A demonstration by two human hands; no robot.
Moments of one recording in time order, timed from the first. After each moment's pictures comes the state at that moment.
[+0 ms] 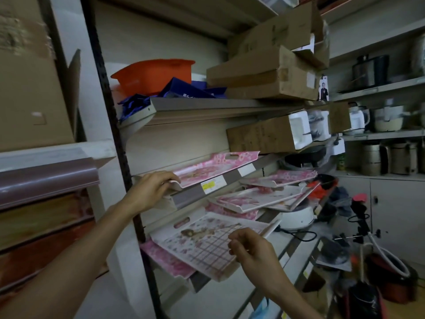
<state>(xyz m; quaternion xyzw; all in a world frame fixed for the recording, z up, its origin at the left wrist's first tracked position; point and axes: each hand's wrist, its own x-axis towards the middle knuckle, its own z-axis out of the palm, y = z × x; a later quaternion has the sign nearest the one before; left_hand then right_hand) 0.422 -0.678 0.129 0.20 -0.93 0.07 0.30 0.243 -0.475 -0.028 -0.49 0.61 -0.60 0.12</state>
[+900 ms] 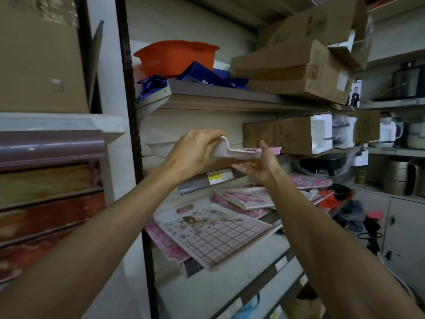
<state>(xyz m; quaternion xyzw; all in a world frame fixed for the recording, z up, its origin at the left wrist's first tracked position) 0.354 -0.592 0.170 0.14 -0.89 0.11 0.42 0.136 -0.583 0.127 -0.21 0.27 -0.76 0.55</state>
